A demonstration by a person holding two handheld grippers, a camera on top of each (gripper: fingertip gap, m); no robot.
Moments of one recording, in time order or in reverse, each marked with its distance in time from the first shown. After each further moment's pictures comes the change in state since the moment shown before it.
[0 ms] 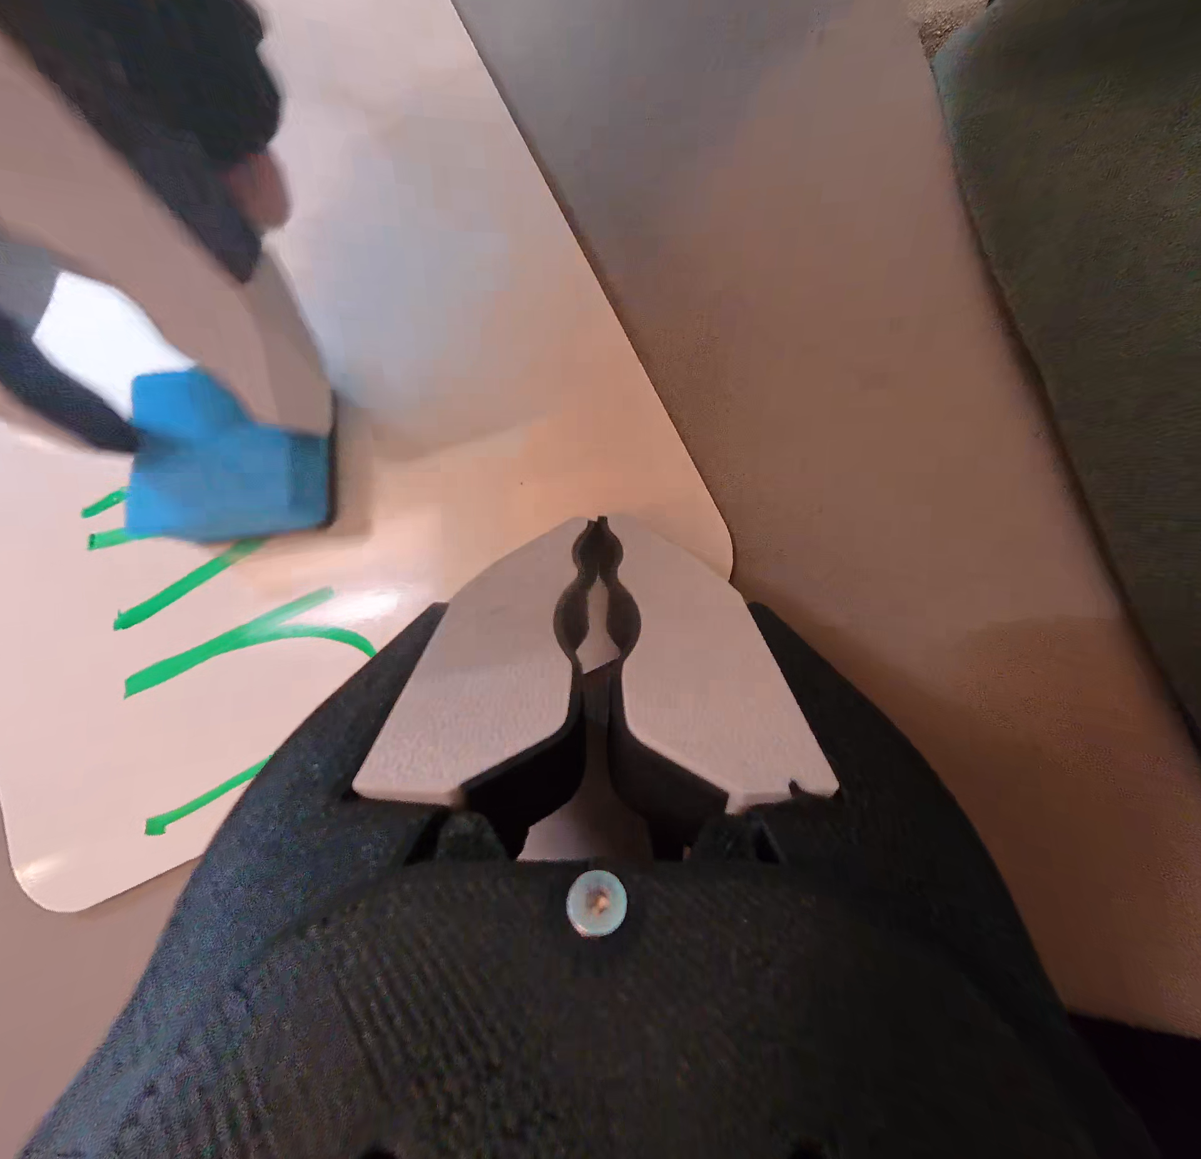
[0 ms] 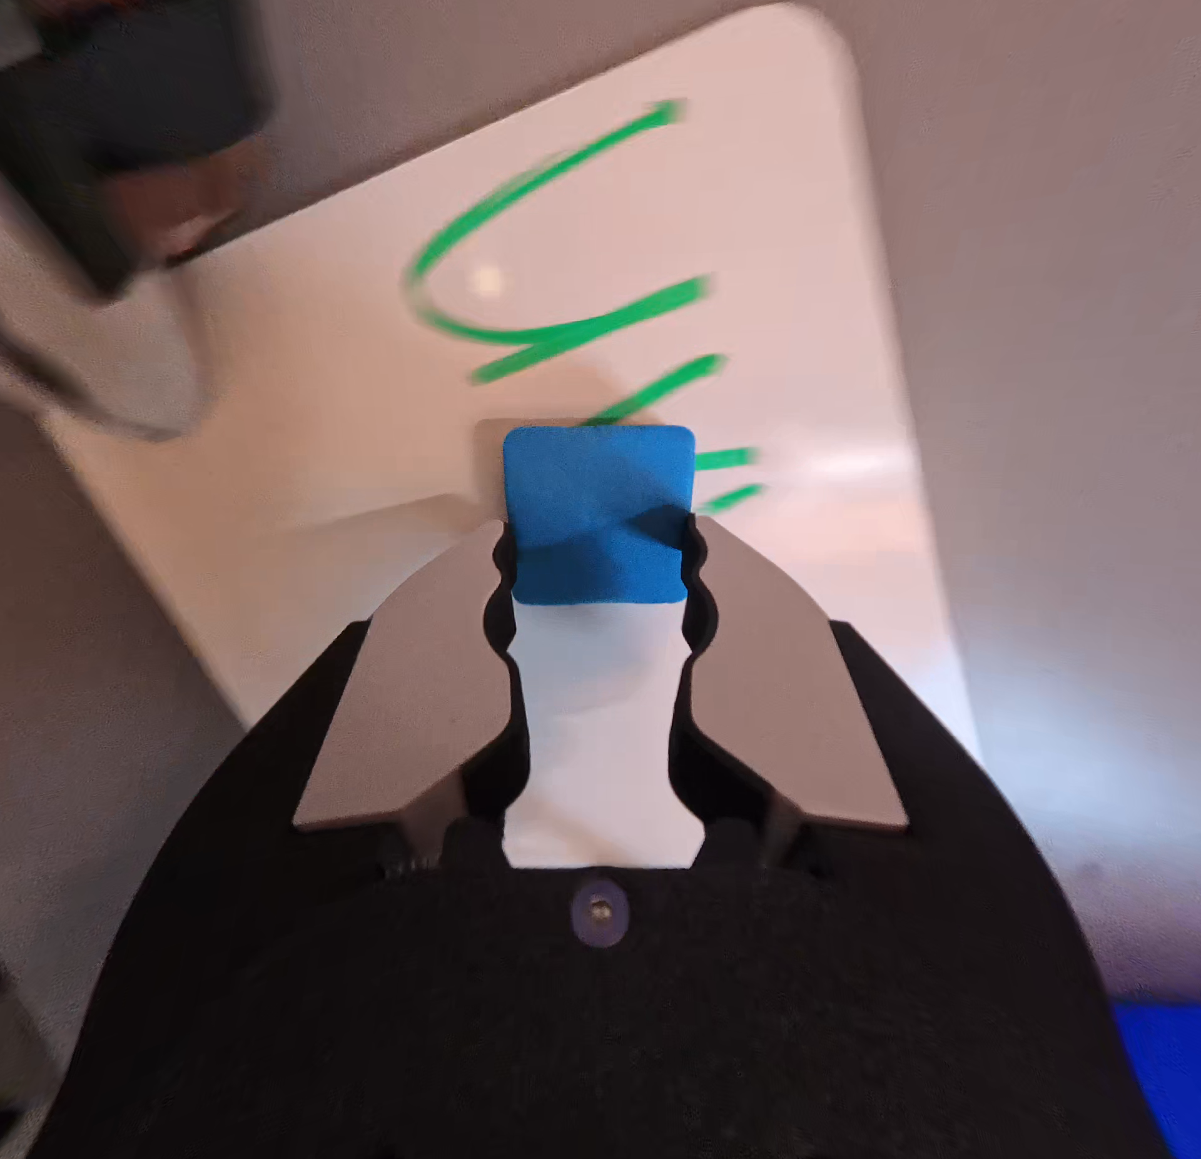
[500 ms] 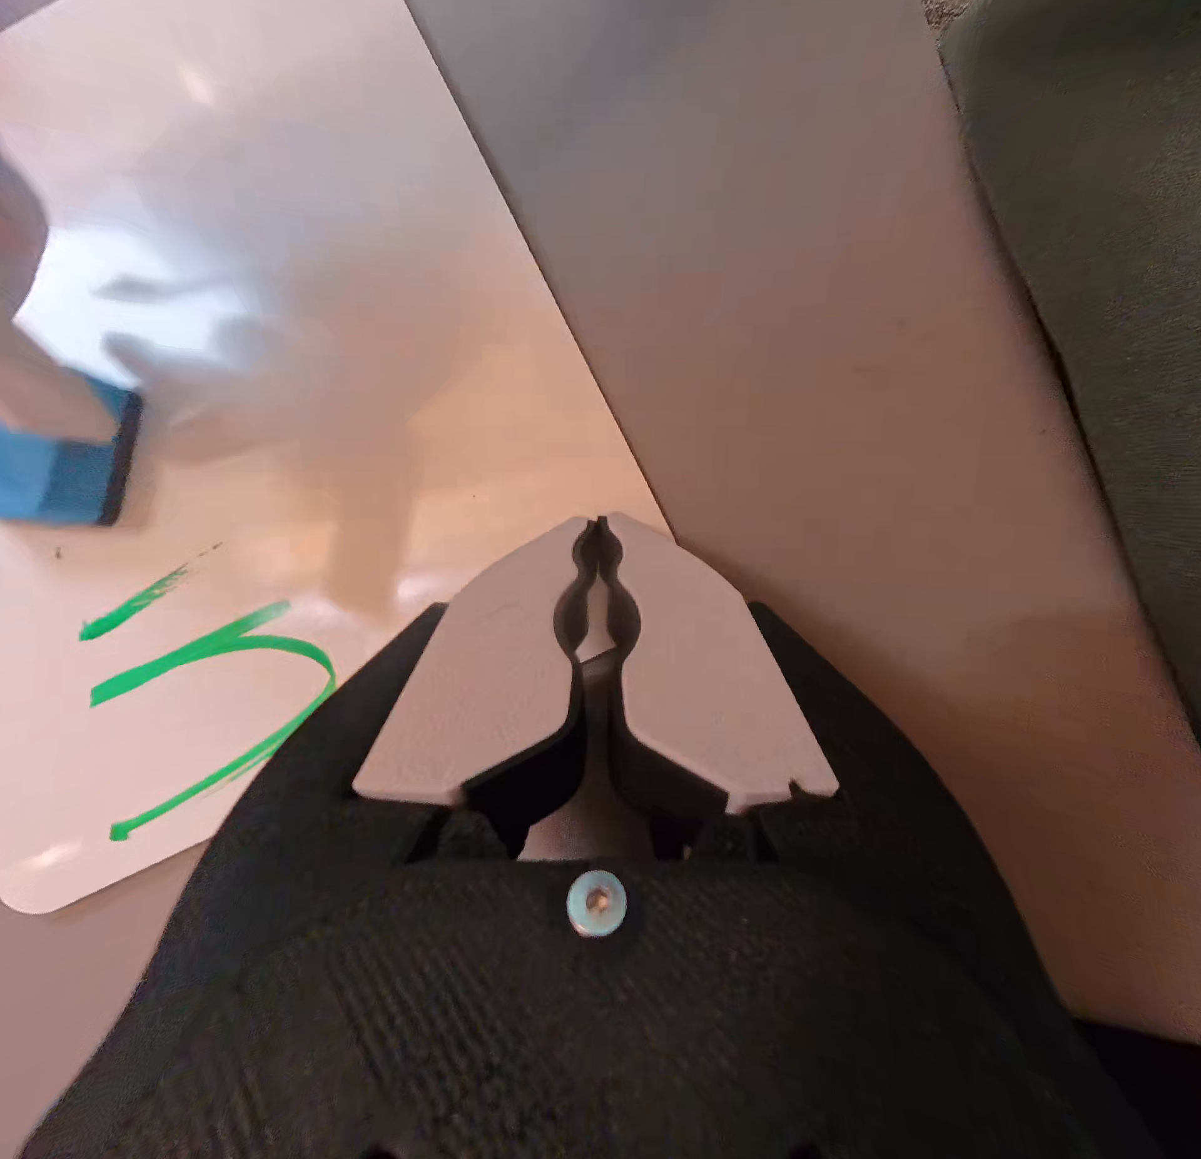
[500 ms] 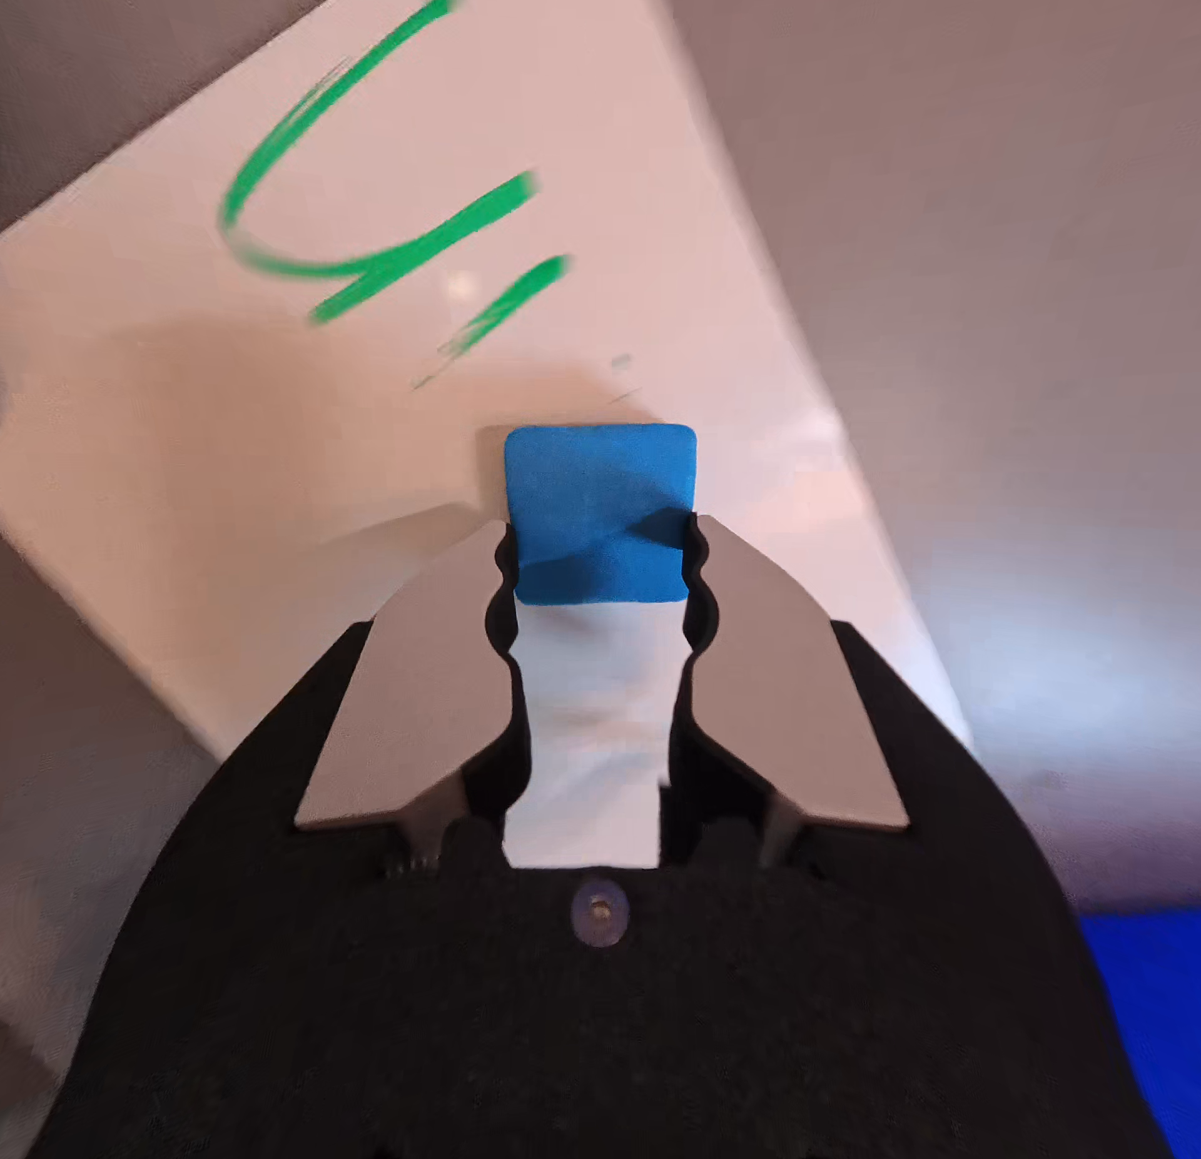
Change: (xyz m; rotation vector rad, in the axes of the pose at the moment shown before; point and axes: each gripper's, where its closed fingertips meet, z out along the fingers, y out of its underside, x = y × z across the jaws) left arm 0.001 0.000 0.000 -0.016 -0.014 0.007; right arm 0.055 0.019 -0.003 0.009 0.036 0.153
